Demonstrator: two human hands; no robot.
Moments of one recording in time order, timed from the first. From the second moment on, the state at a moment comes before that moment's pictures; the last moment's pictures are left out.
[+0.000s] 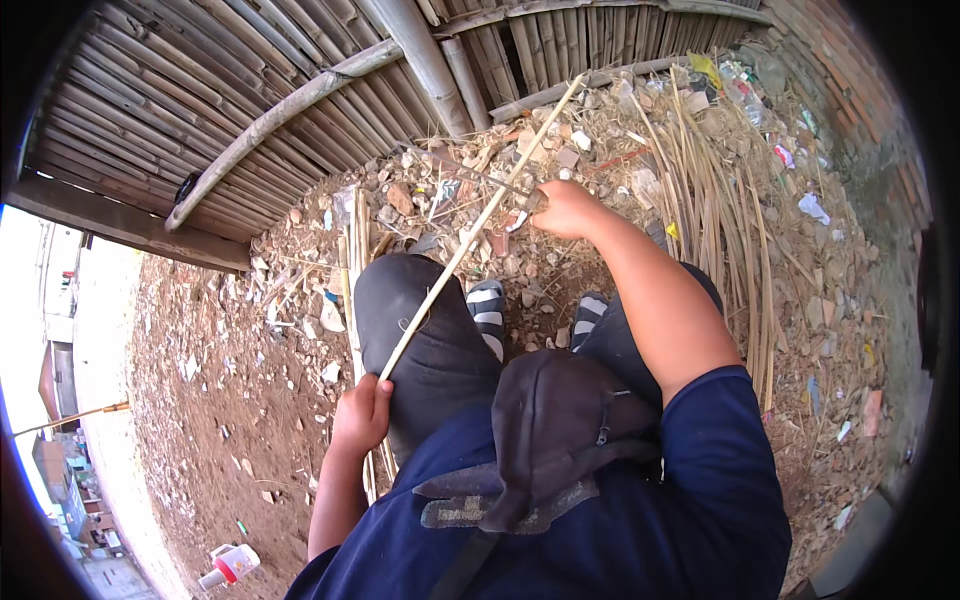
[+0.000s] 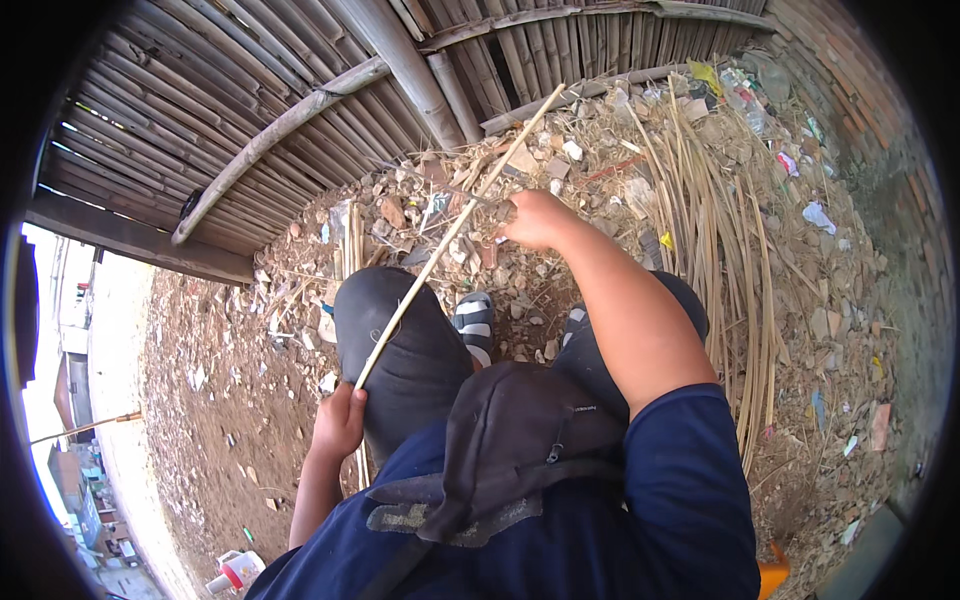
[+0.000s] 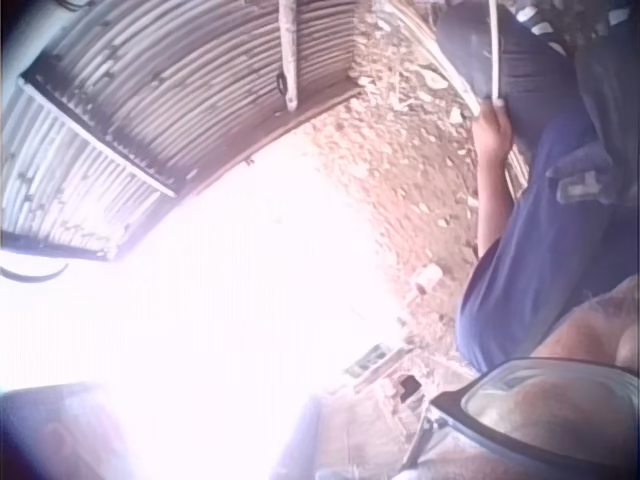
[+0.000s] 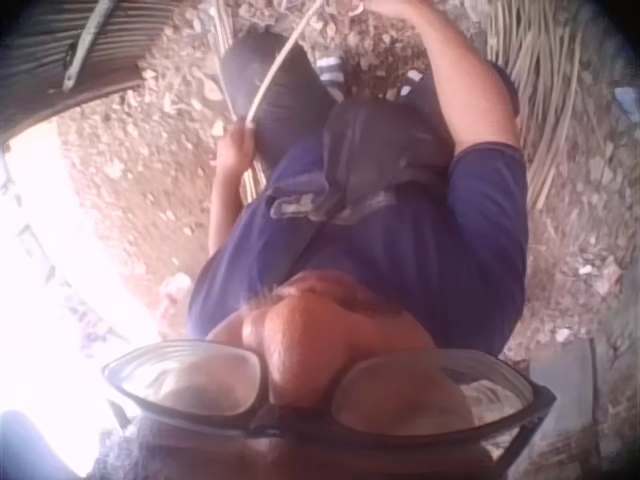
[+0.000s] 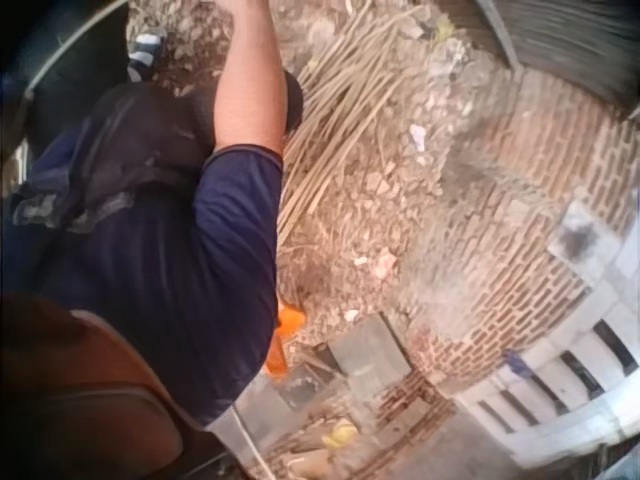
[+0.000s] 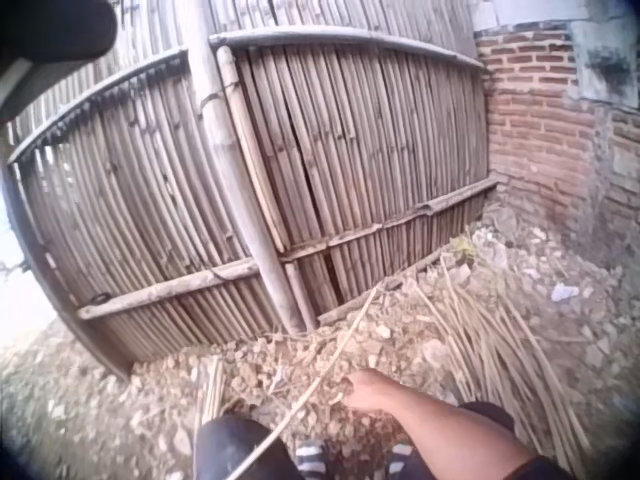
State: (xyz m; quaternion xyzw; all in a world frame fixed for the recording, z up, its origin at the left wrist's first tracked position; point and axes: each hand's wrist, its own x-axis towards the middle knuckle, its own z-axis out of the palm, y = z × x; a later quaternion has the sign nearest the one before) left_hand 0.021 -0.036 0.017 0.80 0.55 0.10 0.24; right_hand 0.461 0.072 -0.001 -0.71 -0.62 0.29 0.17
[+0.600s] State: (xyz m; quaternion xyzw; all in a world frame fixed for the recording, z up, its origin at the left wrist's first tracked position) left_hand 0.020 -0.030 0.020 0.79 0.53 0.10 0.27; right_hand 0.448 0.065 0.017 -0.69 -0.63 0.31 0.18
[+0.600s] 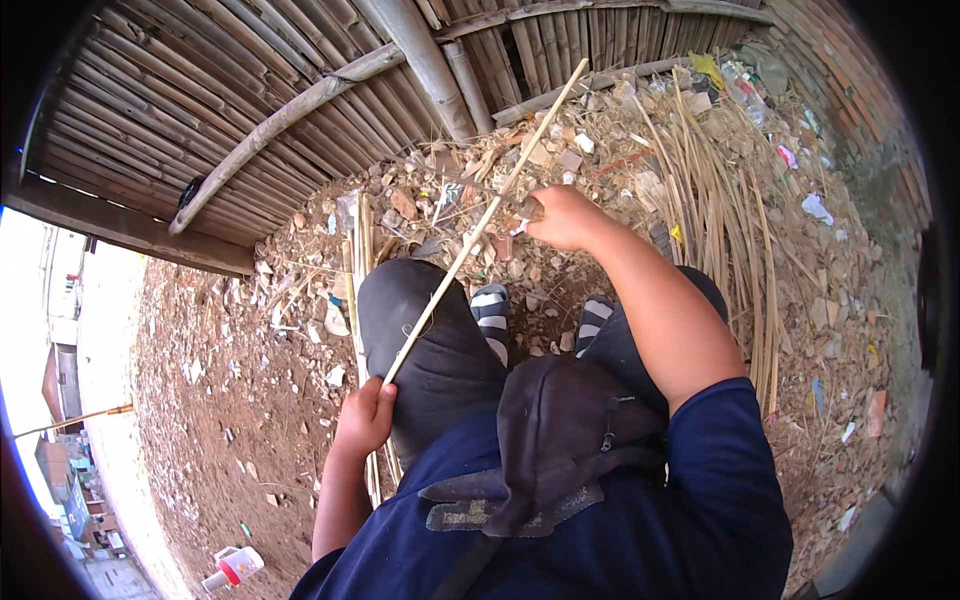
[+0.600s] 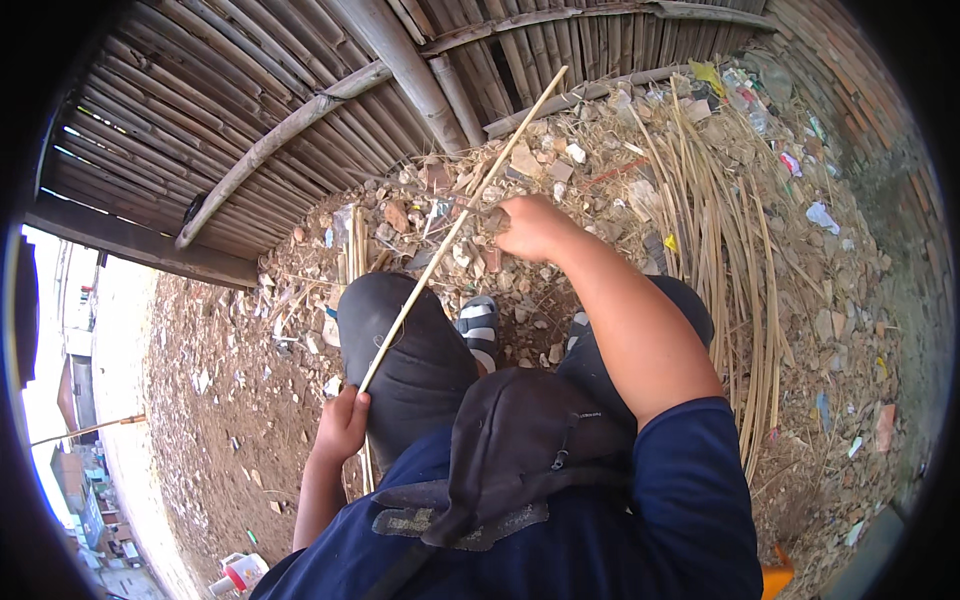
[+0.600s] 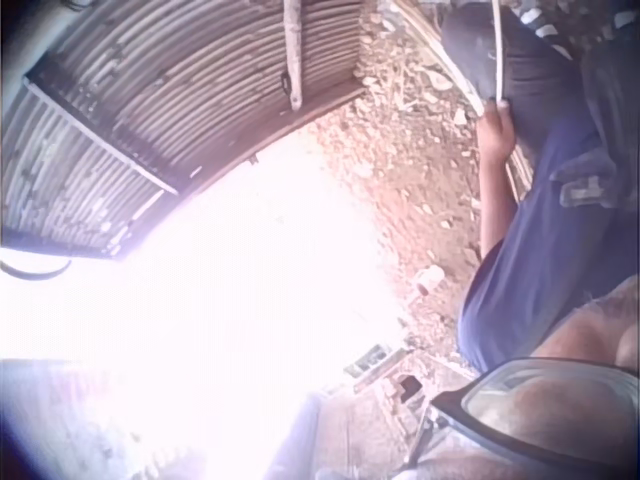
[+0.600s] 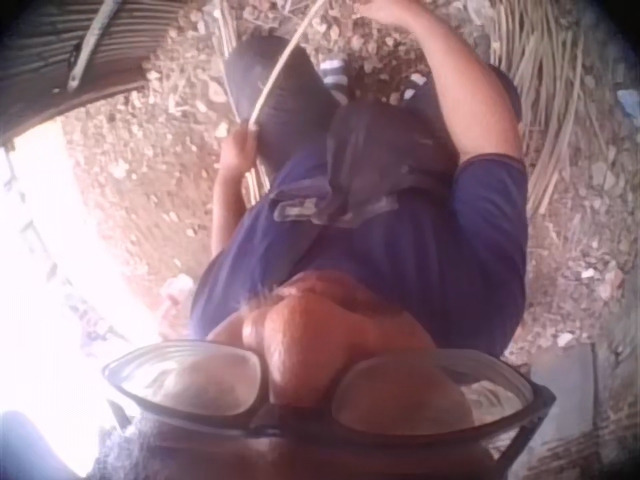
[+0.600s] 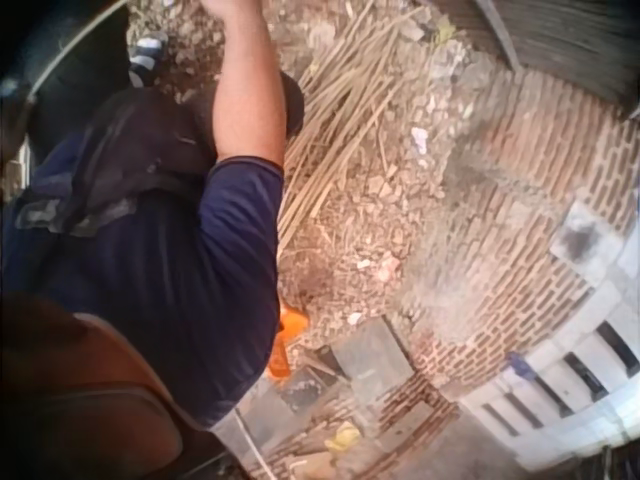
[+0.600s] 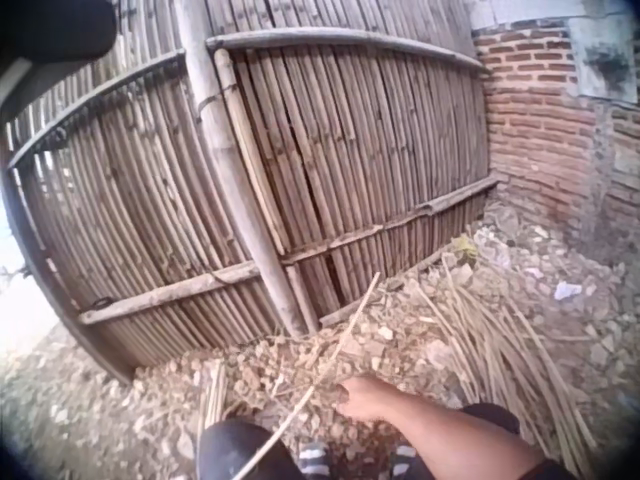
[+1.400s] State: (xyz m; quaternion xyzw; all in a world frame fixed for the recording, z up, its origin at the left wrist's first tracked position) left_hand 0.017 -0.022 0.019 0.77 0.54 0.07 0.32; right_hand 0.448 0.062 0.009 -0.65 -0.68 0.31 0.14
